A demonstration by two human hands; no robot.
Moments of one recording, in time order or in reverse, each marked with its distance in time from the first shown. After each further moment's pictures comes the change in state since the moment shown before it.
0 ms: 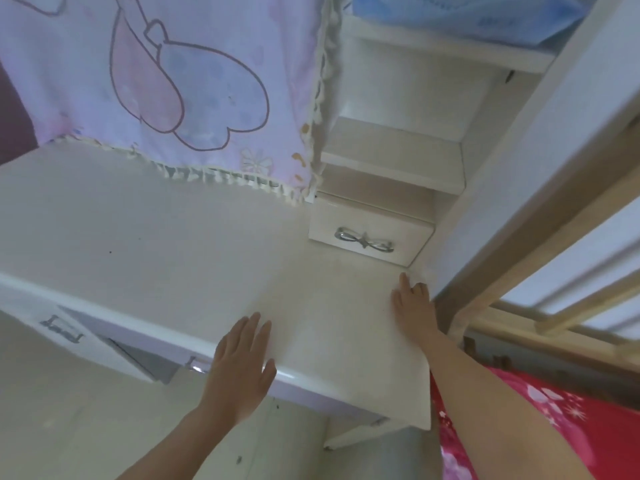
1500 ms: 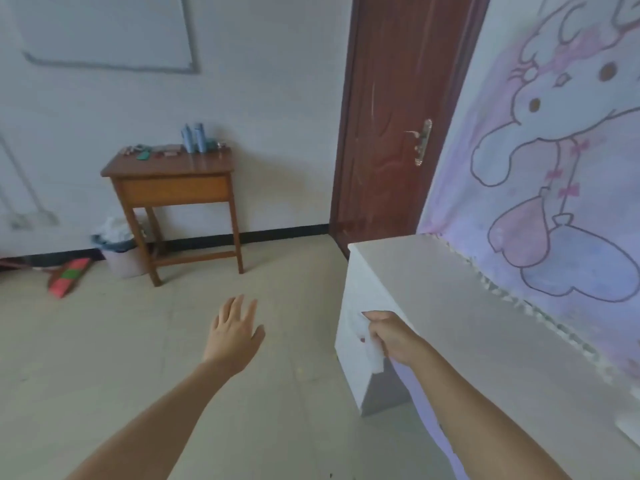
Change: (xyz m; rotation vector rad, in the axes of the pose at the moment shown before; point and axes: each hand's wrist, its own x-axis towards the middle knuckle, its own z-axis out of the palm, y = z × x) left_hand -0.333 -0.163 -0.242 0.049 0.268 -1.160; right_hand -0.268 -0.424 -0.112 0.730 -0.922 -0.715
